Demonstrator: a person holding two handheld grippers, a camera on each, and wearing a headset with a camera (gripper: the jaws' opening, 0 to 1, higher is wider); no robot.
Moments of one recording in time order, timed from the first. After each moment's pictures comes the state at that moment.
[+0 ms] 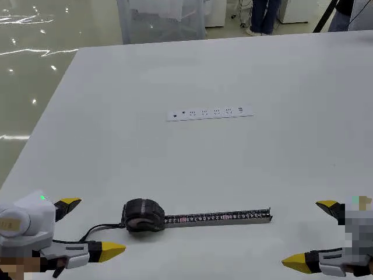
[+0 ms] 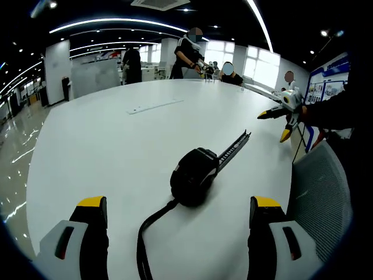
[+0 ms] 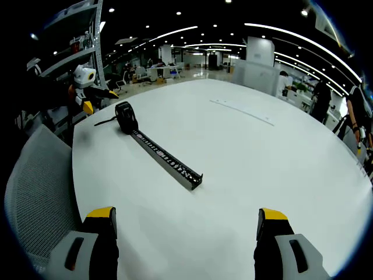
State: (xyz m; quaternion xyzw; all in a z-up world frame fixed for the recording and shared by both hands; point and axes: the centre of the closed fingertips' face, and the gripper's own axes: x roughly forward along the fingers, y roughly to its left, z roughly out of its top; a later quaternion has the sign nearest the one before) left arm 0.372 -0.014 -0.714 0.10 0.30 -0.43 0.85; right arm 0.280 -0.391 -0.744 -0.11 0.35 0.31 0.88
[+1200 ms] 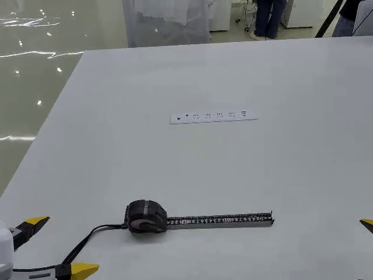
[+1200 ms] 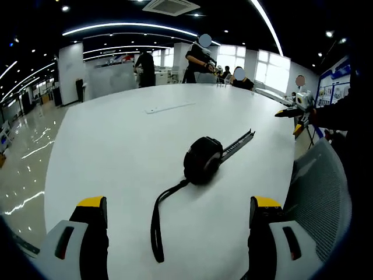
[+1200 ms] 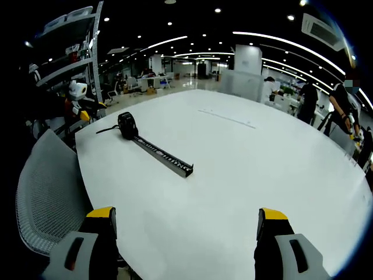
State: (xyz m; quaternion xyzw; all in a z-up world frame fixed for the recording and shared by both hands) left arm 0.347 0.038 -0.703 0.10 0.28 -0.38 0.87; right arm 0.236 -0.424 -0.715 -0.09 0.32 0.27 0.90
